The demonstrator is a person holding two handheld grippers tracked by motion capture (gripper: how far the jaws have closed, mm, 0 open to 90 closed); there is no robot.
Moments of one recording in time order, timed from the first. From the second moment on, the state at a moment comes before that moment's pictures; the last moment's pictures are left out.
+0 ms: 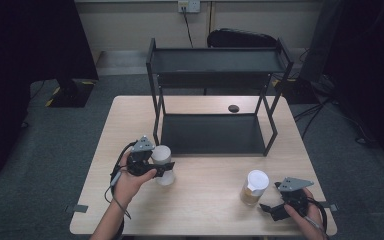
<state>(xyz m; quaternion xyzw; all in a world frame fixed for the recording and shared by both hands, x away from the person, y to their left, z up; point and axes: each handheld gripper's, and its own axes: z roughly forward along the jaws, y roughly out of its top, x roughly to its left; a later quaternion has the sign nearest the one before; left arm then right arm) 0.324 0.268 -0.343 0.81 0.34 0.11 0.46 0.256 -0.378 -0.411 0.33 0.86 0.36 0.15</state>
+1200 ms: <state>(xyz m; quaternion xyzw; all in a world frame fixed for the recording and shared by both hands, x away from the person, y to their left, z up) 0.381 0.216 -0.290 0.81 0.32 0.09 0.48 0.255 -0.378 -0.411 0.33 0.86 0.36 0.15</state>
